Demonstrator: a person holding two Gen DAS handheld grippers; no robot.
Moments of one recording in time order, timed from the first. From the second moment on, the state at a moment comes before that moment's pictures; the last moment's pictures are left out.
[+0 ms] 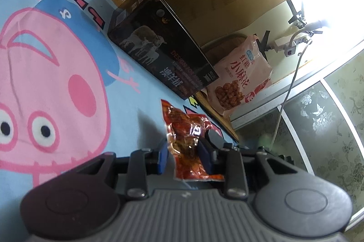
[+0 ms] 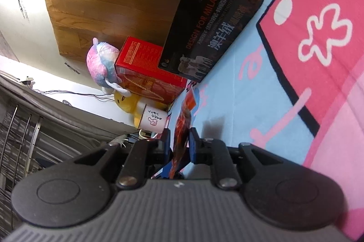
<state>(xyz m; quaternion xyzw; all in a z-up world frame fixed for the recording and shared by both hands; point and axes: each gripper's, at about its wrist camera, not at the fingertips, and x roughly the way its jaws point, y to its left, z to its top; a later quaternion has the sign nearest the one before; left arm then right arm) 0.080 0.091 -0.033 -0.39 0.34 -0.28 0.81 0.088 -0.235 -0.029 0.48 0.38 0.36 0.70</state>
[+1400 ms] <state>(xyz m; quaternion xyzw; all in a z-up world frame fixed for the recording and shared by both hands) 0.075 0.082 -0.025 -0.37 0.33 -0.31 0.81 0.097 -0.238 -0.034 0.50 0.38 0.40 0.67</state>
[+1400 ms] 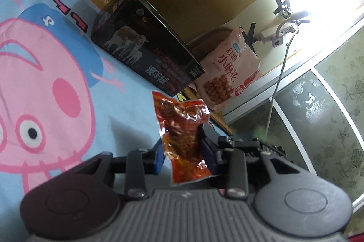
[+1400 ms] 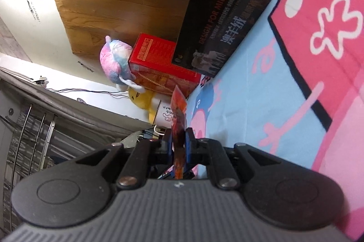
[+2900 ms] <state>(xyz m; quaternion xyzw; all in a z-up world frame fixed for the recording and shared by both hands) 0.151 0.057 0.052 -0.27 0.32 -0.32 0.85 0.131 -0.225 0.050 0.32 0.27 0.36 0.83</state>
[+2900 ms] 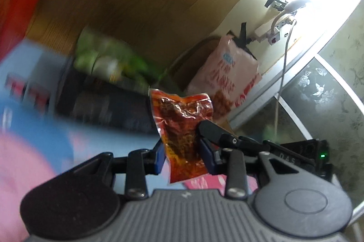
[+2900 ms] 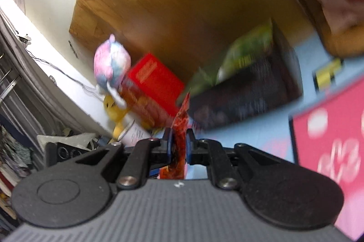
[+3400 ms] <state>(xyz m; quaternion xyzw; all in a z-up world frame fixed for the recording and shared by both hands) 0.253 0.054 0.063 -0.21 0.32 -0.18 0.90 0.250 -0.166 0.048 0.13 0.27 0.27 0.92</state>
